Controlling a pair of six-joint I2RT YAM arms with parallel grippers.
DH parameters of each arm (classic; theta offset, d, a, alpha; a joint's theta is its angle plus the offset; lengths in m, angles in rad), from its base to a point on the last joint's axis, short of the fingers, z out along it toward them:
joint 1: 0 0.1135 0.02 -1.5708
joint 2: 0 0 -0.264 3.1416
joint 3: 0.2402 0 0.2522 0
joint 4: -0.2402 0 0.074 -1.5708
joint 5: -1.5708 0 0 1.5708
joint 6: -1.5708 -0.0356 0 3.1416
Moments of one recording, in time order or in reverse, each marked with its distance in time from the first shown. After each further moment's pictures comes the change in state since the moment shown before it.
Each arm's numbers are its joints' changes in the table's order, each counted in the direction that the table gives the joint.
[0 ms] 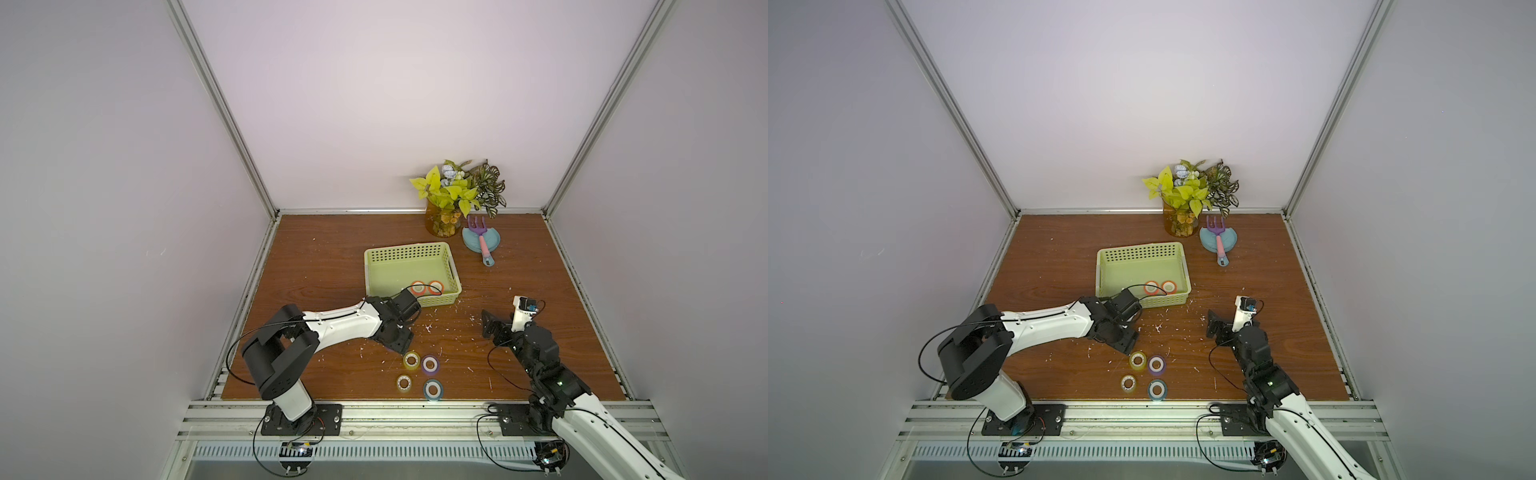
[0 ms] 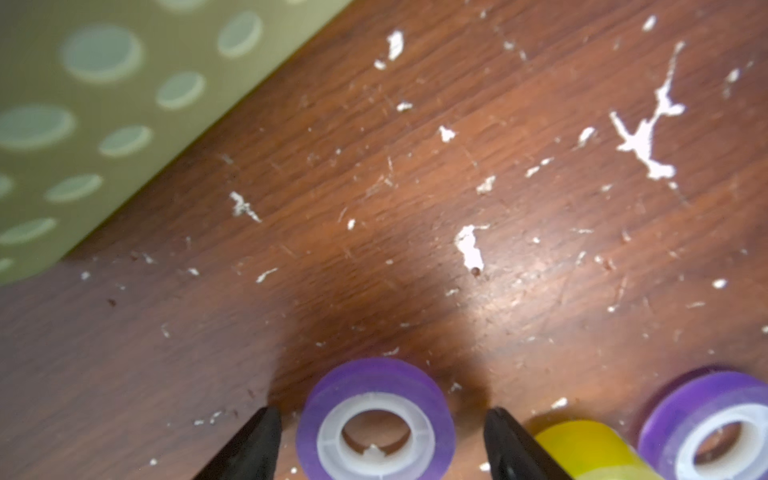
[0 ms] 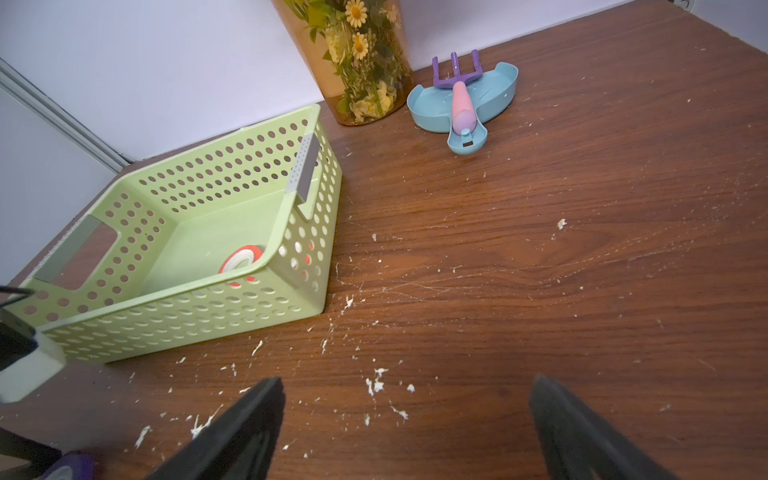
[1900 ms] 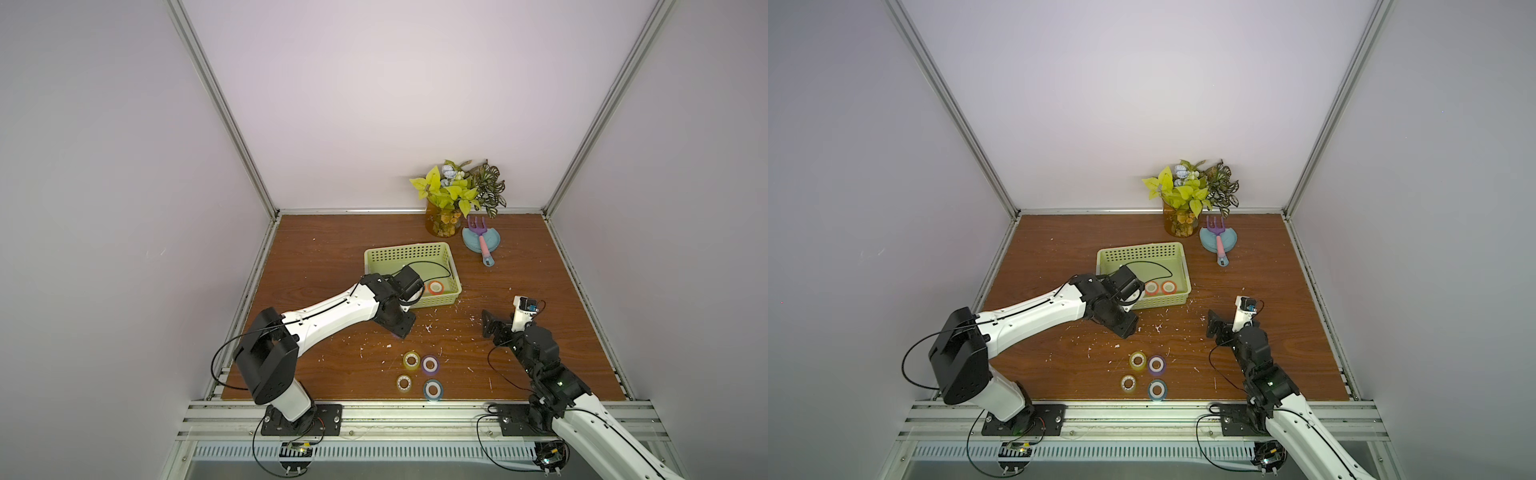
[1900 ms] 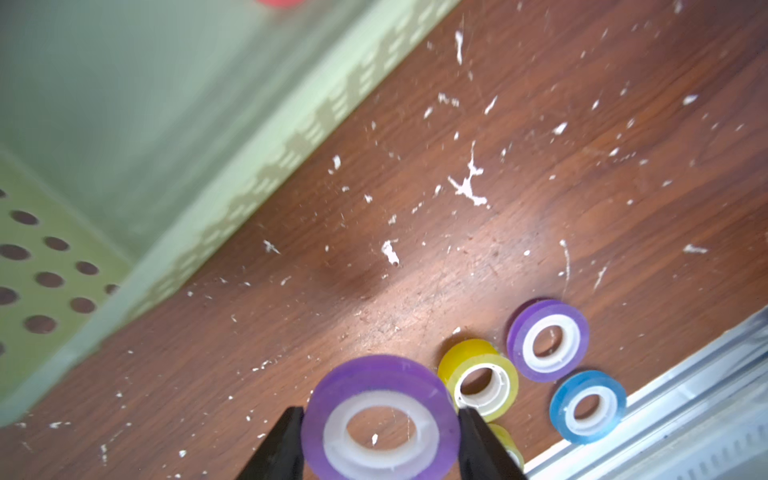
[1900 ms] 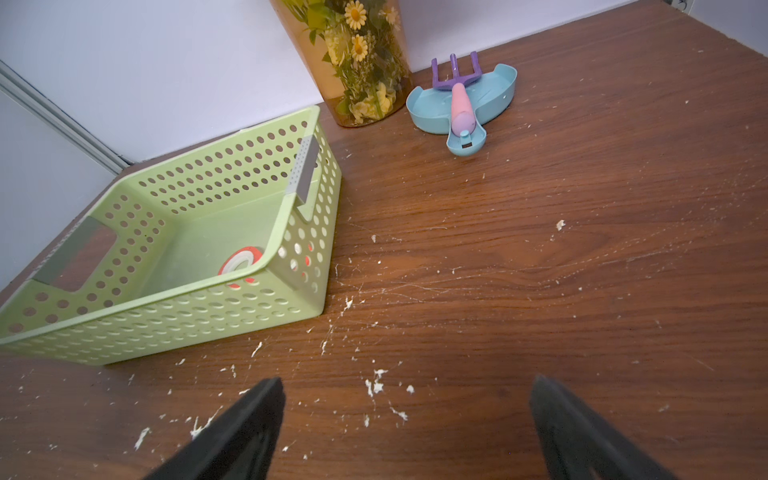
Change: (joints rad) left arm 0.051 -0.056 0.285 -0.283 -0.057 -0.129; right arm 0.000 -0.002 0.000 0.001 -0.003 0.000
